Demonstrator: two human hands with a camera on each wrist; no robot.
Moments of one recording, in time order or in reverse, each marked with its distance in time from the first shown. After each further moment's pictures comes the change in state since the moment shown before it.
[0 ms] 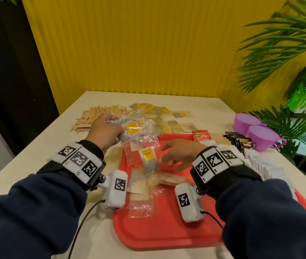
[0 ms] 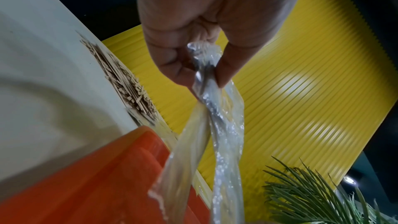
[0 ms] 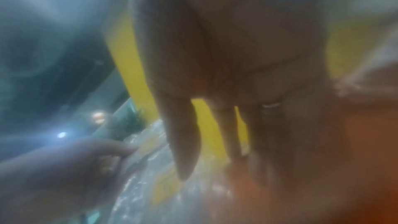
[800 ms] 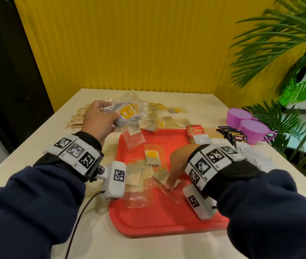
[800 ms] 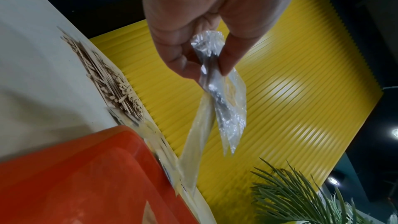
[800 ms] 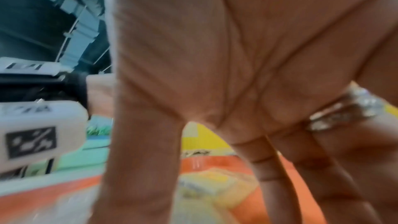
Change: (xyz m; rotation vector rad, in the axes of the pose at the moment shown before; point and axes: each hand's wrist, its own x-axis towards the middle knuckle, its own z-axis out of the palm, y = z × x) left_hand -0.003 0.010 0.007 -0.131 0.081 0.138; right_hand -0.023 0.005 0.010 -0.833 -0.151 0.123
